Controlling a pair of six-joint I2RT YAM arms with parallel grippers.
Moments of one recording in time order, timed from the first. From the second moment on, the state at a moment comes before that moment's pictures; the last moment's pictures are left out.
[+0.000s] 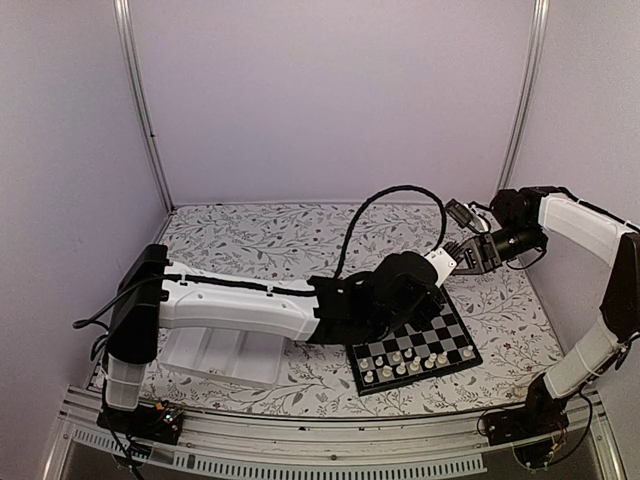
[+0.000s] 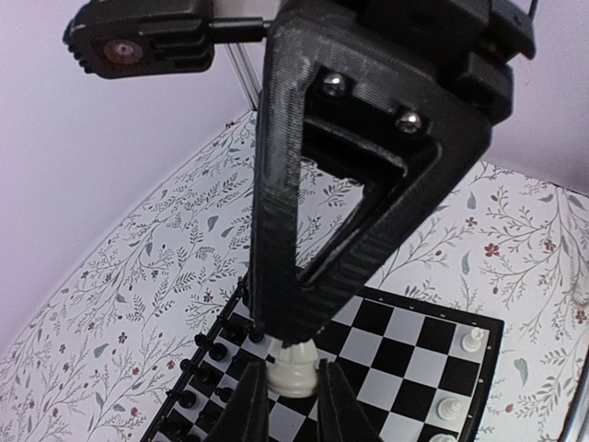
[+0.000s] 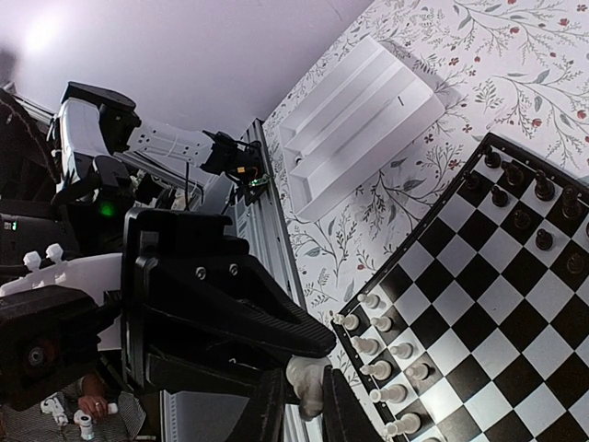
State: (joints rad) left arm -1.34 2.13 1.74 -0.01 -0.56 0.06; right arm 0.17 1.54 1.23 -1.23 -1.21 -0.64
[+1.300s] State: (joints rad) left arm -1.31 1.86 1.34 -0.06 -0.68 -0.14; right arm 0.23 1.09 0.78 -0.98 -0.62 -0.98
